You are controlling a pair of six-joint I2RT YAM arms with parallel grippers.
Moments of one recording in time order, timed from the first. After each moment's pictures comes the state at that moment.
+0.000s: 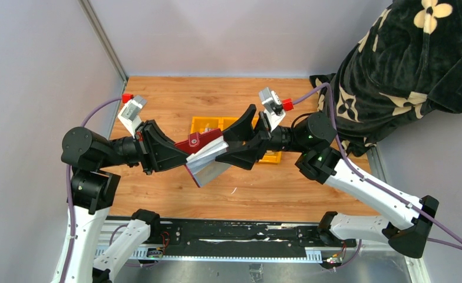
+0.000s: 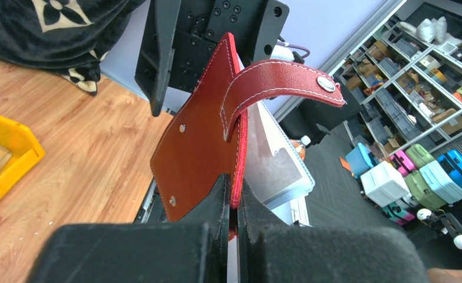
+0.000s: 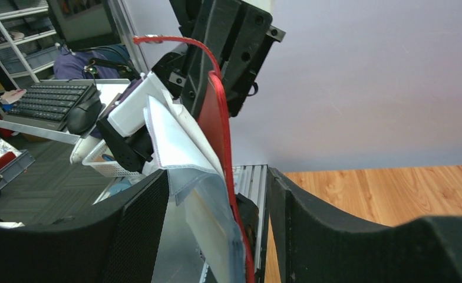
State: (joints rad) left arm -0.25 0.71 1.19 -0.20 1.17 -0.87; right arm 0.95 1.11 1.14 0.38 -0.69 0.44
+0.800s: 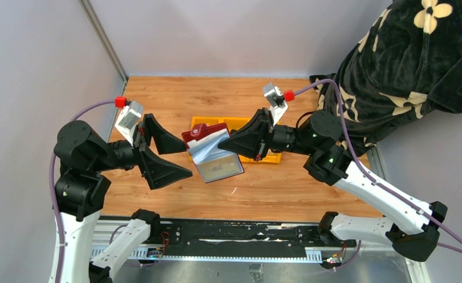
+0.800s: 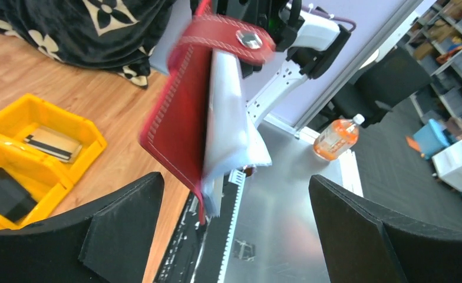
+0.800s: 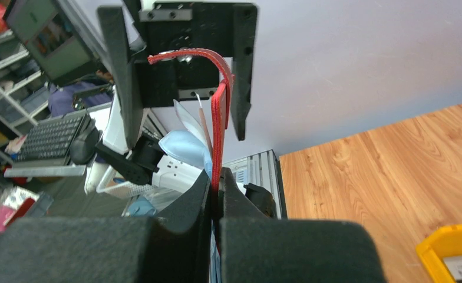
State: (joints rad) left arm -0.25 0.74 1.35 -0.56 1.12 -0.50; right arm 0.96 1.07 1.18 0.21 -0.58 0.54
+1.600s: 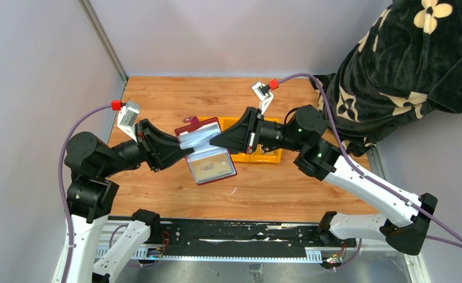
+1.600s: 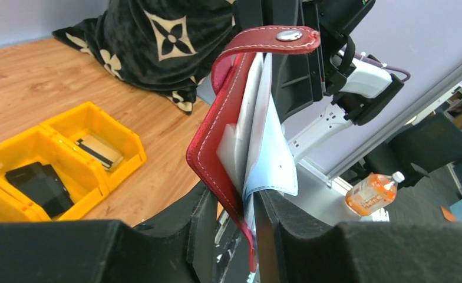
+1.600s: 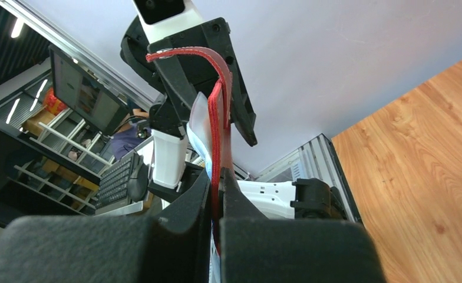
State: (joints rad) left arm -0.25 0.64 1.16 -0.39 0.88 -0.56; right arm 0.96 1.14 1.21 0.17 -0.51 0.89
